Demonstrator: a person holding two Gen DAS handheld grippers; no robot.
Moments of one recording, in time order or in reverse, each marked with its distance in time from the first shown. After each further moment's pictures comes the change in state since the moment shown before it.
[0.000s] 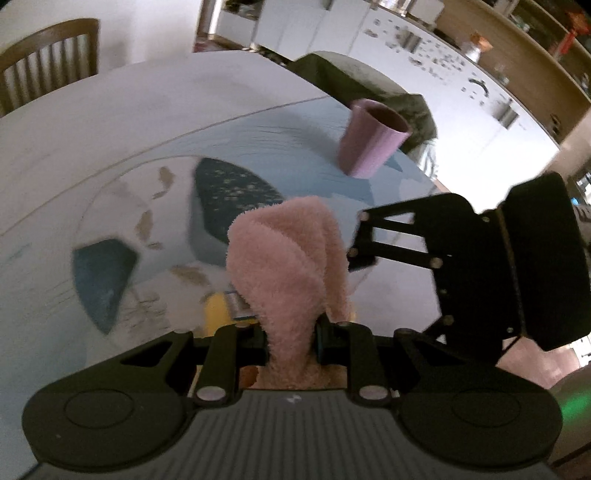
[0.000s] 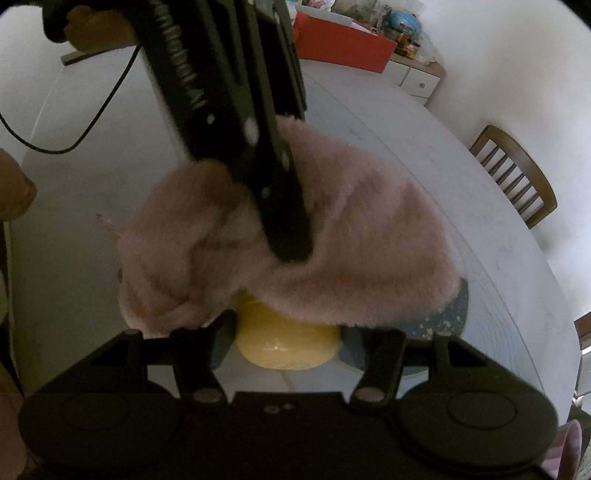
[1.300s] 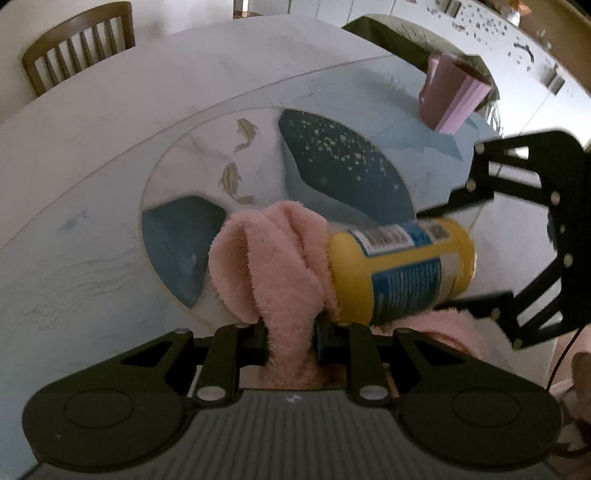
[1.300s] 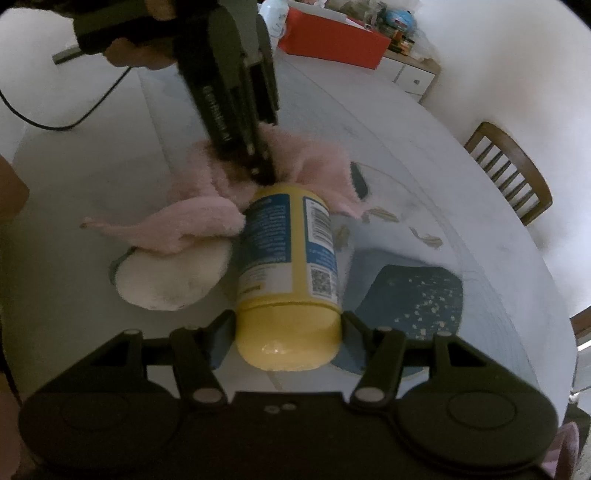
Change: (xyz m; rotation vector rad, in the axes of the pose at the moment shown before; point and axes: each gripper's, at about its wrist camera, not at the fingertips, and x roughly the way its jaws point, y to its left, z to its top) left arm 0.030 0.047 -0.017 0.048 0.100 0.179; right arm 0.009 -0.007 0.004 0.000 0.017 -0.036
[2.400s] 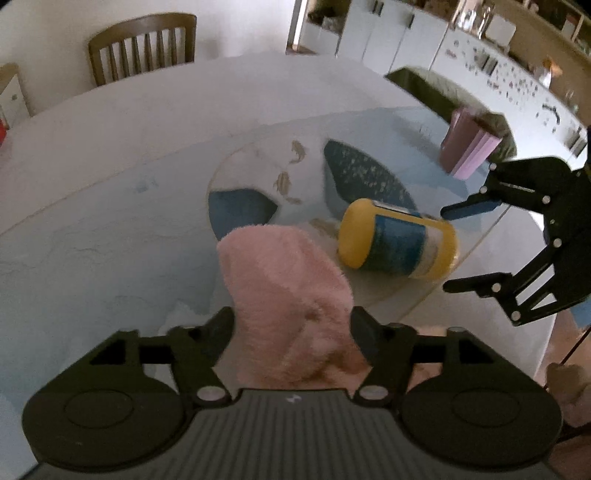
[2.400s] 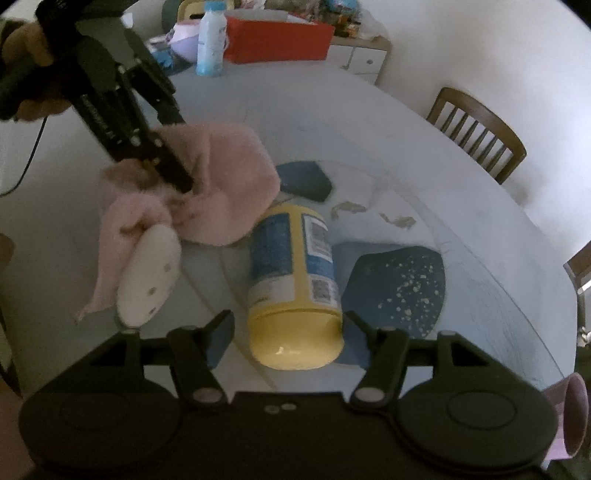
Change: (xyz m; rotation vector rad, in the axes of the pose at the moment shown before) left arm -0.064 0.011 -0.046 -0.185 -0.147 0.046; right arm -0.019 -0.021 0.009 0.236 -0.007 -0.011
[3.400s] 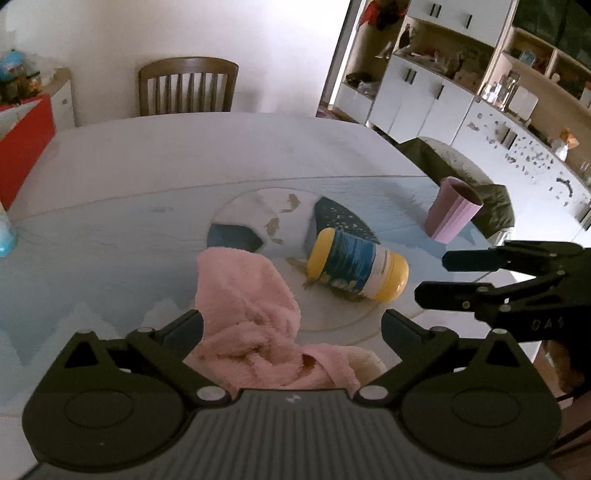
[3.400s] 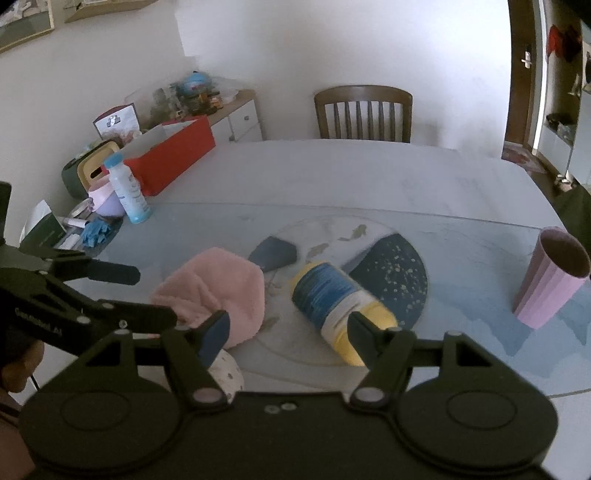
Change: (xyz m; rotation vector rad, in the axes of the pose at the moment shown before) left arm -0.051 -0.048 -0.028 -0.145 -0.198 0.068; right arm -0.066 0.006 -0.001 0.619 -0.205 -0.060
